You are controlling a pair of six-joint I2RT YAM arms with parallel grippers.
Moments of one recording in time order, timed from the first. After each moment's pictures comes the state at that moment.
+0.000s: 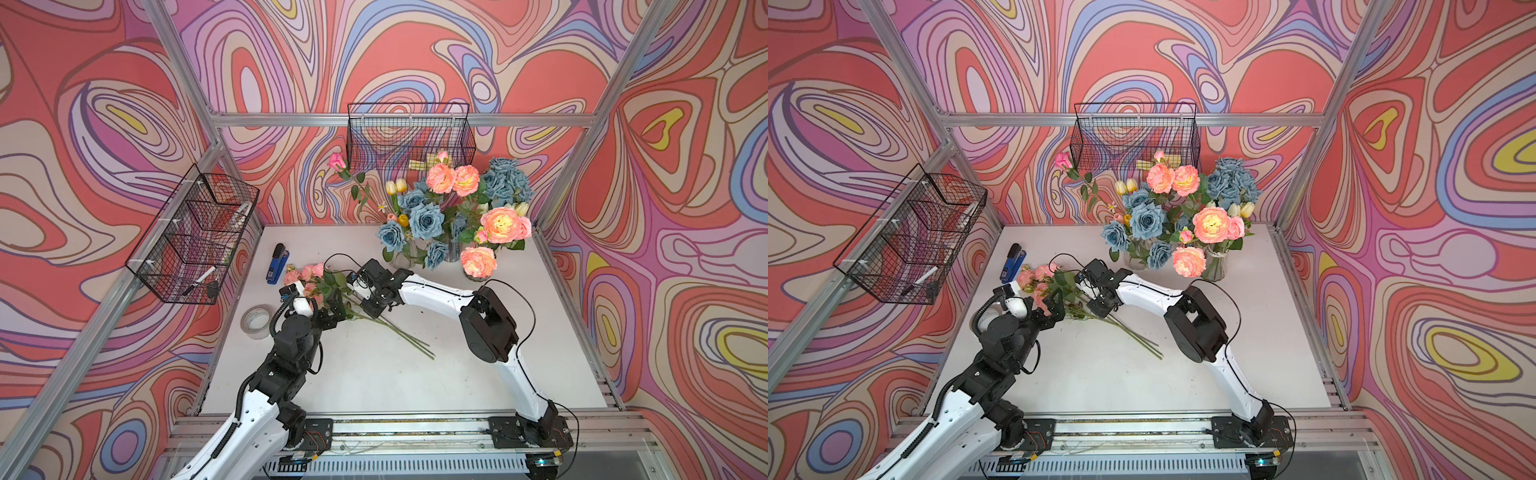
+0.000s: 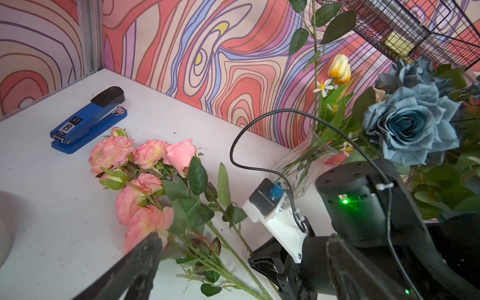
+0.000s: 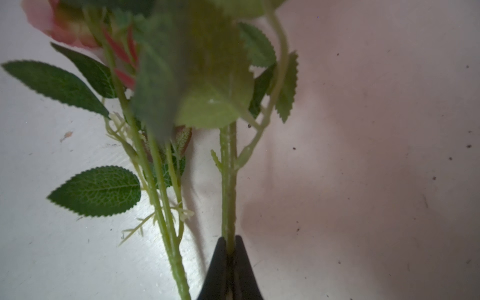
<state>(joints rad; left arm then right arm) -0.45 0.61 0.40 0.02 -0.35 -0.56 0.84 2.30 1.87 -0.66 -0.07 -0.12</state>
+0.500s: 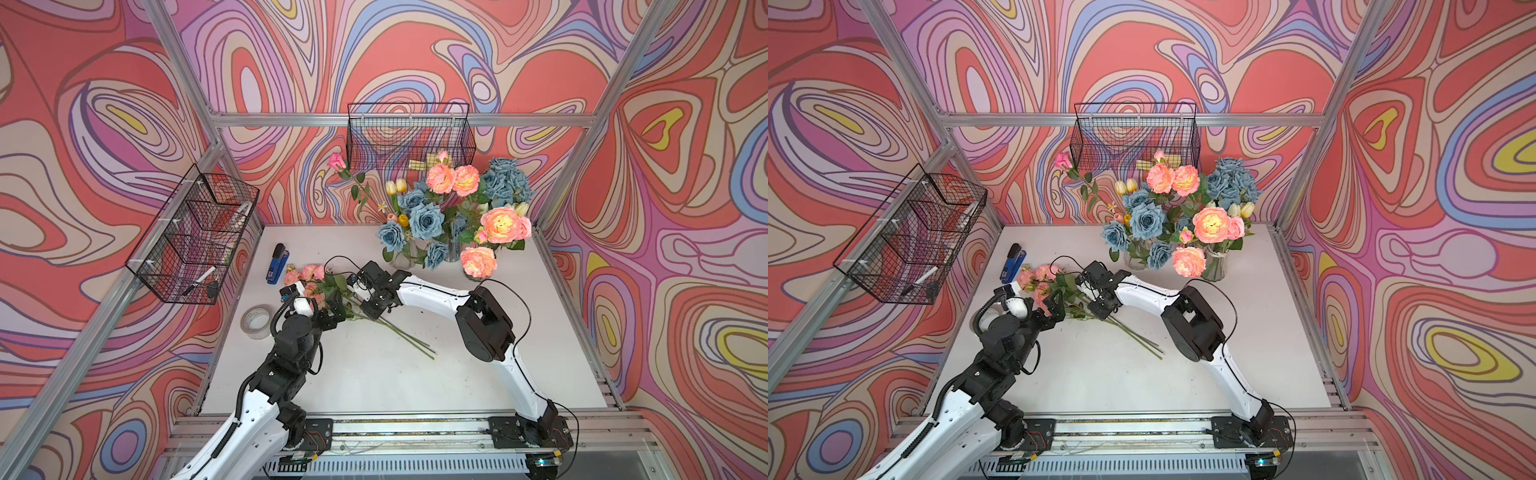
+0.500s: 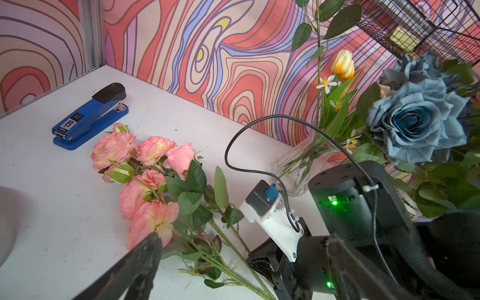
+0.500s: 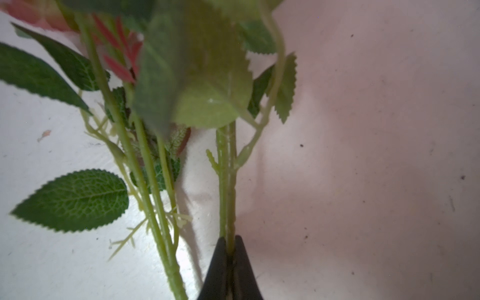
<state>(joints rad) -0.45 0.61 0.40 0.01 -0.35 -0.56 0.84 2.33 1.89 -0.67 -0.06 -0.10</state>
